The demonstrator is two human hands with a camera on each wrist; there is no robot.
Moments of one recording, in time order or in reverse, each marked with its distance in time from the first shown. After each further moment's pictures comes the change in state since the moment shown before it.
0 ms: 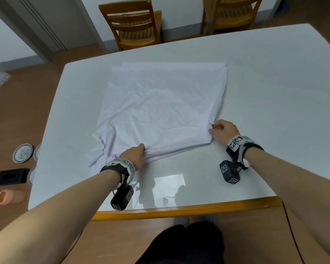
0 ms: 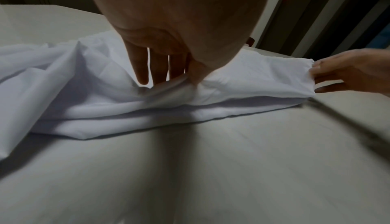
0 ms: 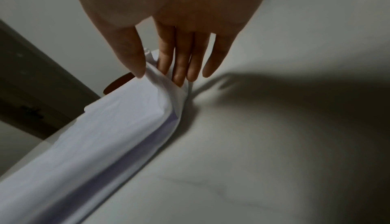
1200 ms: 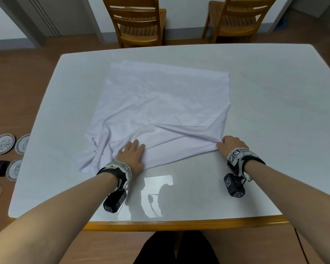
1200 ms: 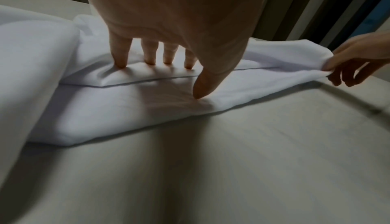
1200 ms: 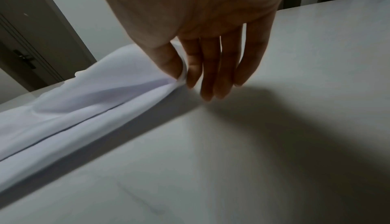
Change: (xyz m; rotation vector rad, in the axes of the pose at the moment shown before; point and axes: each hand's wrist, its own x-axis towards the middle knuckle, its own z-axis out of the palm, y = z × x) left_hand 0.038 -0.024 0.010 0.129 0.016 0.071; right_hand 0.009 -0.018 -0.010 -0.721 -0.080 0.154
